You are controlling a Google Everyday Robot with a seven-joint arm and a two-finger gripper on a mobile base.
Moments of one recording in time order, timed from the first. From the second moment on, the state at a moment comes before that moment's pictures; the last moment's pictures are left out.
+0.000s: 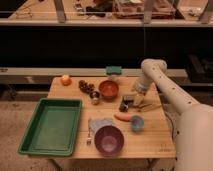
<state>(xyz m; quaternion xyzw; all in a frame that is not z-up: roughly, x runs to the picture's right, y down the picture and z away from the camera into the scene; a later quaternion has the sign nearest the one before) 0.199 0.051 0.912 -0.33 -0.12 0.04 0.93</state>
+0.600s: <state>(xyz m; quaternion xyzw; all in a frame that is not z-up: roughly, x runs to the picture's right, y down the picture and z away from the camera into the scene) 0.193 0.041 0.901 -0.32 -0.15 0.05 0.93</state>
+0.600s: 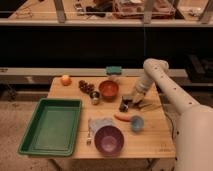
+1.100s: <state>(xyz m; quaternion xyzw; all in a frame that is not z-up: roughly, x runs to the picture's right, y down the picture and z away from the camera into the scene) 0.145 -0.041 0.836 -0.22 -0.12 -0.01 0.97</state>
